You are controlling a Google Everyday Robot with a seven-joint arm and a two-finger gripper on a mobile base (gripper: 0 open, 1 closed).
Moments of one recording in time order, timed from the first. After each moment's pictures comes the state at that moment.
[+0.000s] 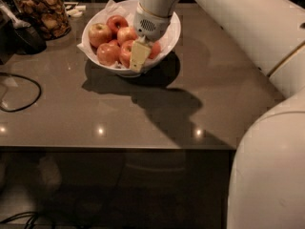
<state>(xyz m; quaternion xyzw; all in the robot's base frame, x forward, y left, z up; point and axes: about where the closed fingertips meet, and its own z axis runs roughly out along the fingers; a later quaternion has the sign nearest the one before) 0.625 0.025 0.905 -0.59 0.79 0.09 0.14</state>
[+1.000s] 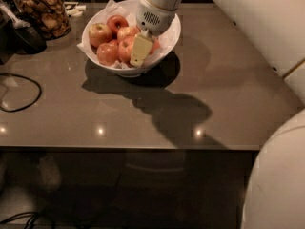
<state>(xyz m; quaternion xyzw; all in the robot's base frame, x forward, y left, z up) 0.618 0.022 0.929 -0.59 0.79 0.09 0.17</state>
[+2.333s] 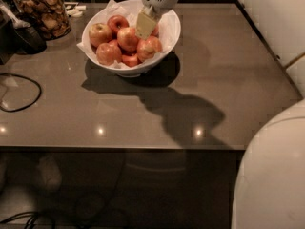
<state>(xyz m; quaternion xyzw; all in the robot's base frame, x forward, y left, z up) 0.636 0.013 0.975 -0.56 0.80 0.09 0.21</state>
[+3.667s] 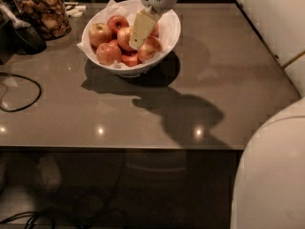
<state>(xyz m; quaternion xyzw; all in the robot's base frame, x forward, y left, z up) 0.637 0.013 0.976 -0.56 0.80 0.09 0.21</state>
